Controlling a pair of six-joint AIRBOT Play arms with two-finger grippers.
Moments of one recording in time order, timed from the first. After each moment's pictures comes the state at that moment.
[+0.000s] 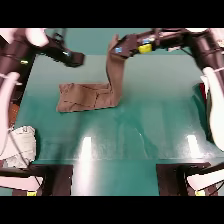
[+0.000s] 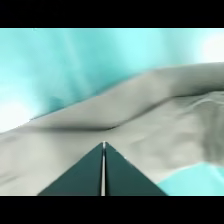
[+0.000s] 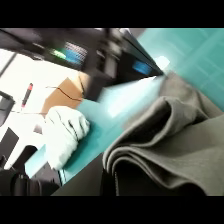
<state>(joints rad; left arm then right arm) -0.23 -1.51 1.80 1.38 -1.22 -1.54 0.34 -1.69 1.98 -0.50 1.24 1.23</state>
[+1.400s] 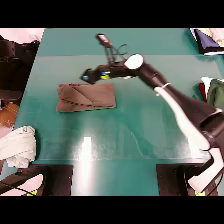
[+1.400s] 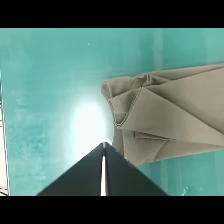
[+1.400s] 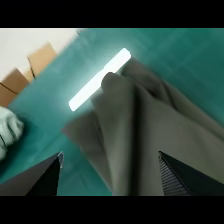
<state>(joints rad) -0.04 -1.20 1.79 1.59 -1.47 -1.51 0.52 -1.81 1.76 -0.61 0.89 1.08</state>
